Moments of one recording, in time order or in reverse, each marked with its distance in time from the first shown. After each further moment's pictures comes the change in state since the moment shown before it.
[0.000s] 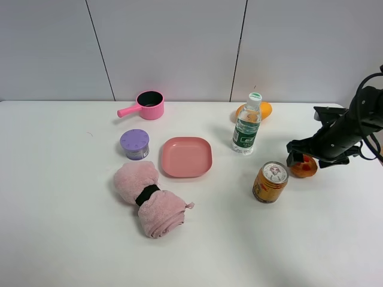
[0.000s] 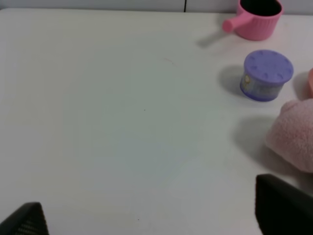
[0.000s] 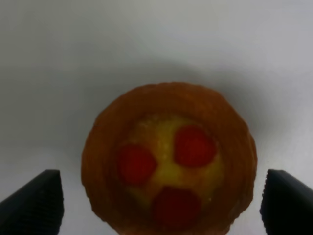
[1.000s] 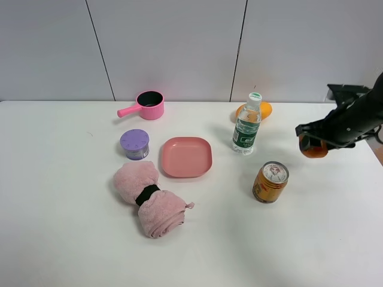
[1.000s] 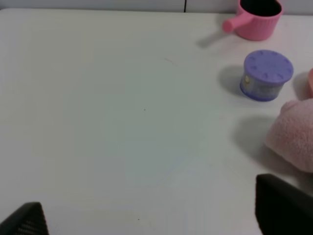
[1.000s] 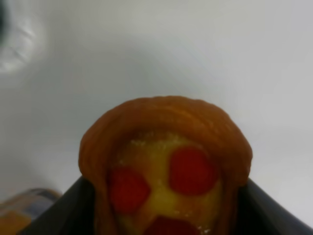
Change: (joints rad) left arm 0.000 0.000 0.000 0.000 0.000 0.000; right arm 0.000 -0.241 0.000 0.021 0.088 -0.029
